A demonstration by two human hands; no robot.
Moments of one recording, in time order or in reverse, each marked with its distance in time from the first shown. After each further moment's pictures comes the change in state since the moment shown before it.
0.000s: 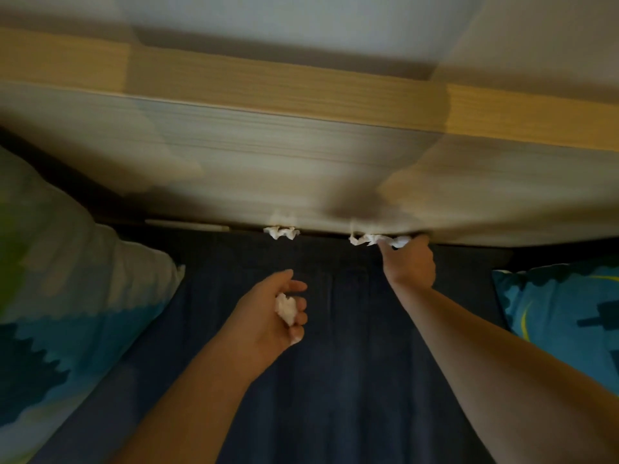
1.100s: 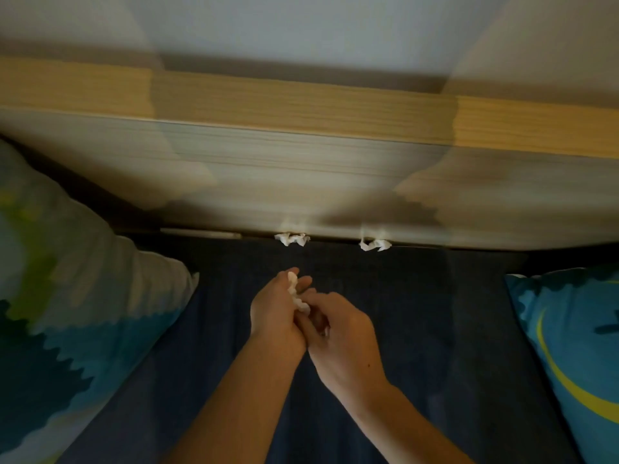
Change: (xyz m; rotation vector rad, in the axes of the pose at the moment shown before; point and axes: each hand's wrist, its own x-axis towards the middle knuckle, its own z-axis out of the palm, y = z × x) left_hand 0.016 -0.003 0.015 -0.295 0.266 0.195; right_hand -0.191 -0.031 -0.029 0.322 -0.371 -0.725
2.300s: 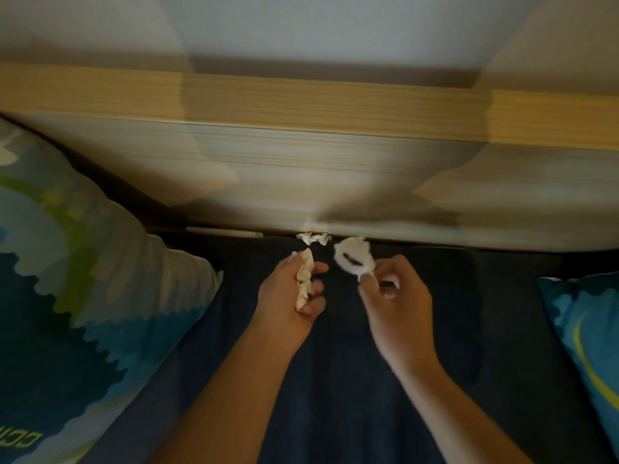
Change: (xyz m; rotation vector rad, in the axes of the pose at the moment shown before) left_hand 0.006 0.031 -0.009 0.040 -0.247 0.011; right_hand 0.031 0.004 -0.022 0.269 0.269 0.231
